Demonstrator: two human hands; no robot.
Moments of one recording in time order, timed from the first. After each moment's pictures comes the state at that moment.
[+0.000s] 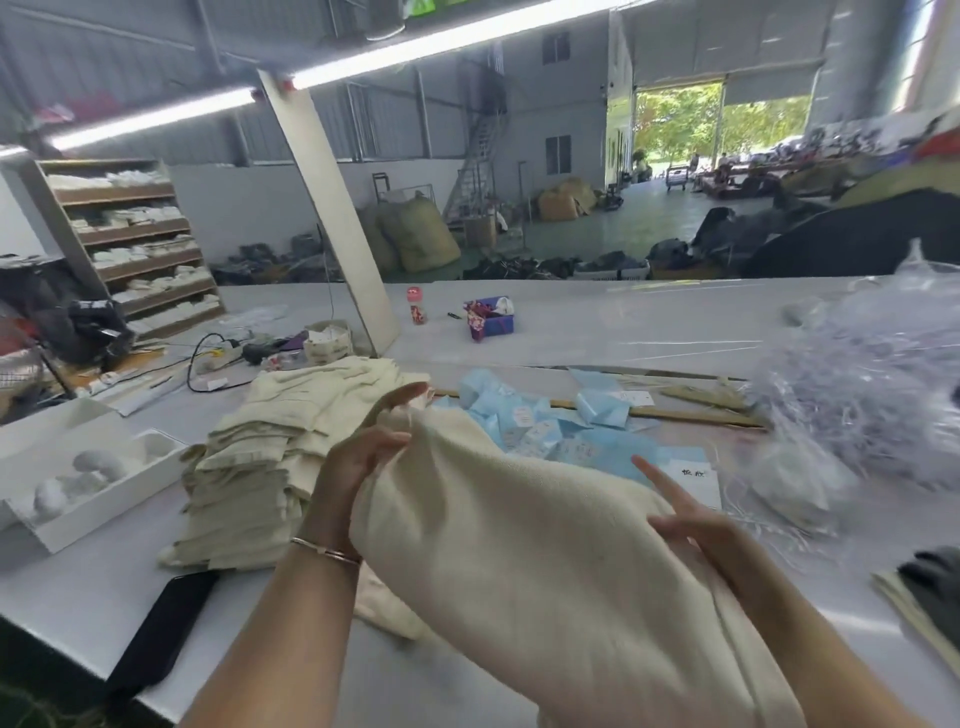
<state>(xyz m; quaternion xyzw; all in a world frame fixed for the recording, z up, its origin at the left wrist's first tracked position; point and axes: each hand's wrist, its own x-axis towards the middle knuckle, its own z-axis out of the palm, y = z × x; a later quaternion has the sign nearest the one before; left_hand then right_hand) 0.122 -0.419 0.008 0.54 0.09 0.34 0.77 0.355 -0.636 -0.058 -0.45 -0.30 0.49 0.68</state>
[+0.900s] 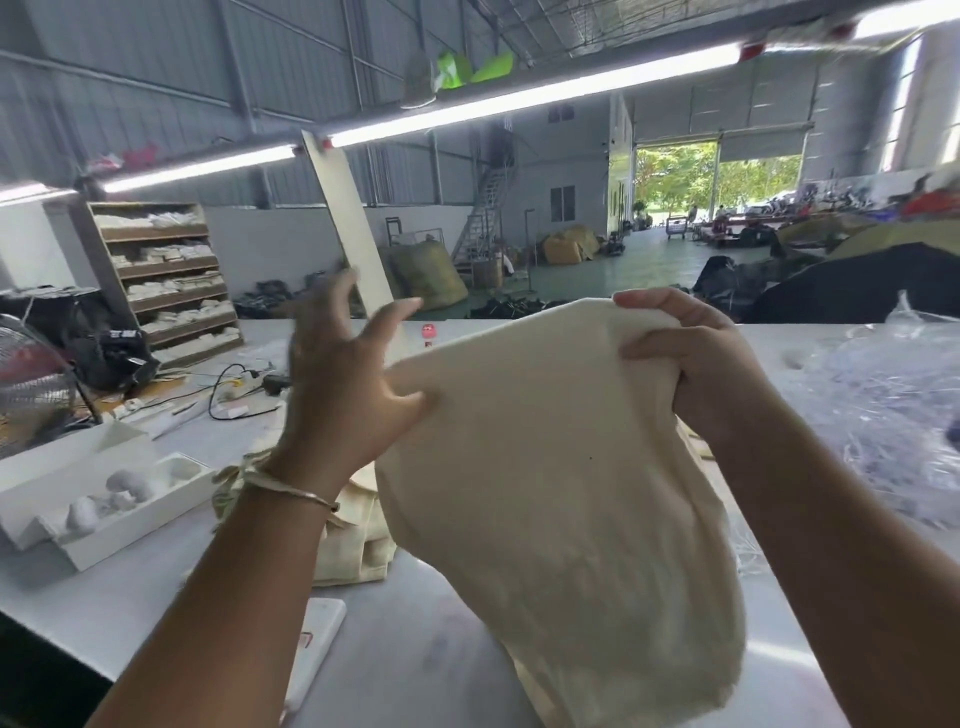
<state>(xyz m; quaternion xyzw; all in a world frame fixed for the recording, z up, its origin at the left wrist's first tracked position) 0.071 -0.442 0.118 0.85 0.29 0.43 -0.08 0.310 -0.603 0.113 -0.42 -0.44 0.24 0.76</state>
